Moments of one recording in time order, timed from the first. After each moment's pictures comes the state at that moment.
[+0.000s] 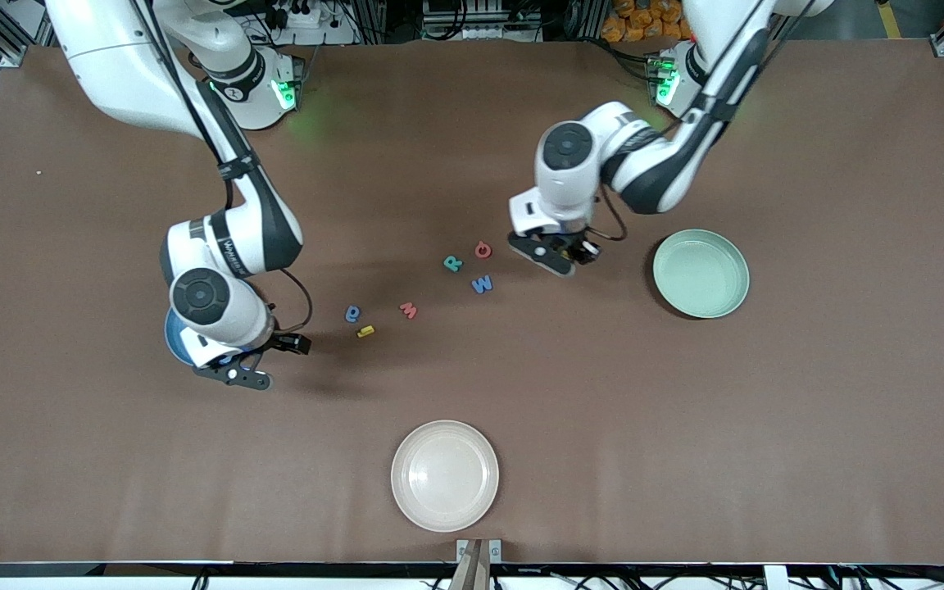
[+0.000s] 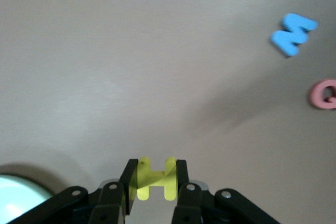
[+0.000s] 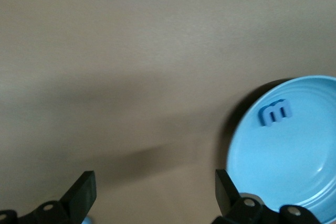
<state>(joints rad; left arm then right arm) -0.32 0.31 -0.37 -2.08 0.29 2.29 -0.25 0.31 0.55 -0.02 -1.73 -0.10 2.19 0.63</state>
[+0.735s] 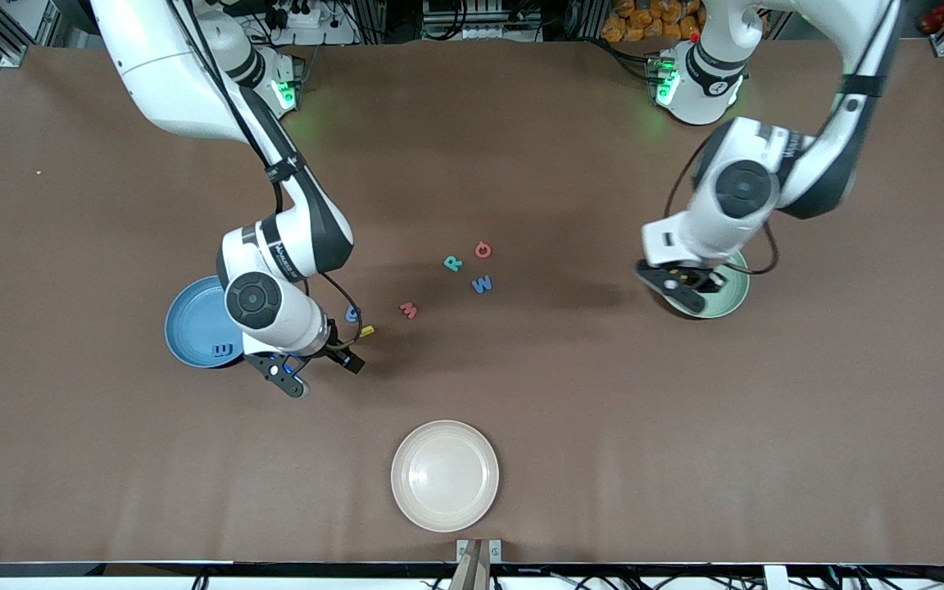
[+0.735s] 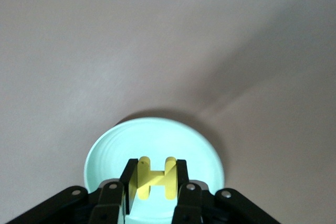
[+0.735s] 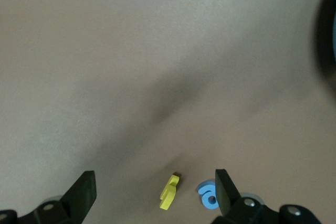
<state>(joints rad) -0.17 0.17 -0.11 -2.17 0.11 2.24 0.36 0.41 0.65 -0.02 -1.59 0.08 2.19 1.07</state>
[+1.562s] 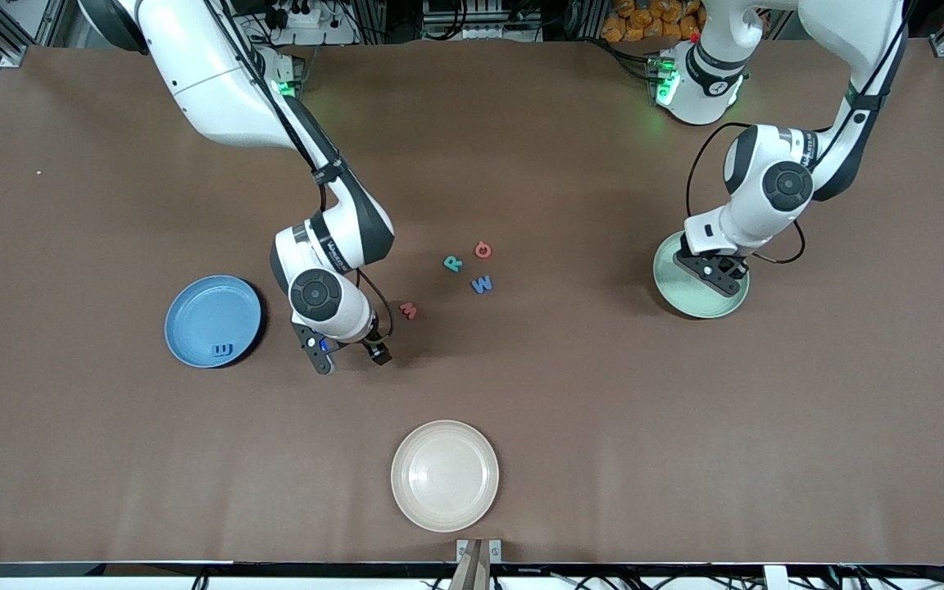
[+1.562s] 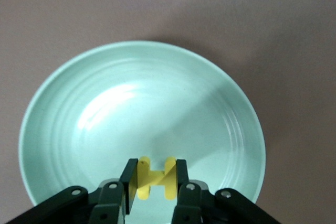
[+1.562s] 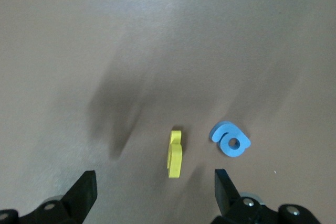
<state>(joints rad) -0.15 0.18 -0.03 -2.52 0.05 2.66 0.45 0.50 0.71 -0.03 -1.63 0.09 2.24 1.49</state>
